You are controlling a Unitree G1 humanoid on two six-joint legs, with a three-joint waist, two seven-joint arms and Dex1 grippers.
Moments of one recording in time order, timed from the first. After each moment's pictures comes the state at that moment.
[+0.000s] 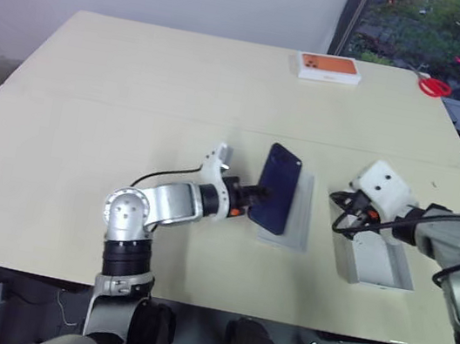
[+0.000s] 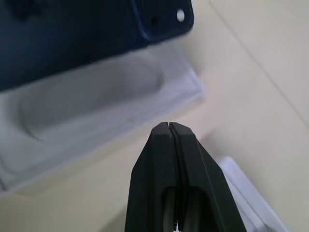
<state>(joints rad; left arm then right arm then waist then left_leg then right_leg) -0.55 -0.18 0.25 -0.08 -1.30 1.36 0.35 -0.28 -0.89 -0.10 -0.47 0.09 0.87 0.88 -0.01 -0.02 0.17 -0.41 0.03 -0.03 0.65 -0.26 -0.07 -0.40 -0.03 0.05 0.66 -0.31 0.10</state>
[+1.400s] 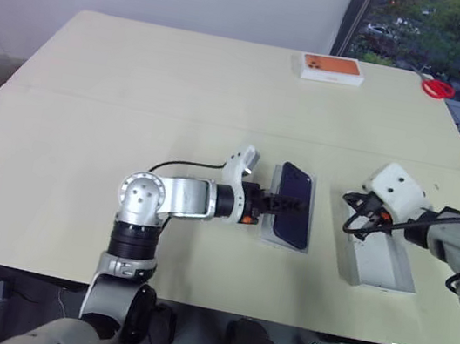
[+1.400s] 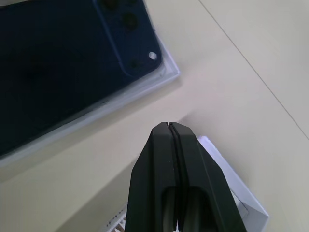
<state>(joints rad) -0.64 -0.05 0.14 -0.01 -1.35 1.44 0.28 -0.26 -0.94 -0.09 -0.44 0.17 0.83 0.81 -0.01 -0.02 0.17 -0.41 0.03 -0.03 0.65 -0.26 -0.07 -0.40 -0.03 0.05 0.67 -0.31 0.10</state>
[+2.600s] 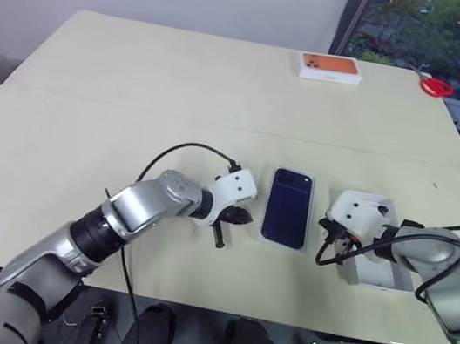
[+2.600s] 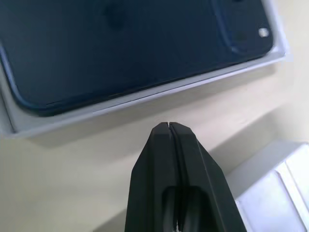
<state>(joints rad) -0.72 0.44 -0.62 -0.09 -0.36 0.81 -0.69 -0.23 -0.98 0.16 -0.43 0.06 0.73 0.82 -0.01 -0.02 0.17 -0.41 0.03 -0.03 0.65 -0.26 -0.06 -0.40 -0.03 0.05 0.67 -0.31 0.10</state>
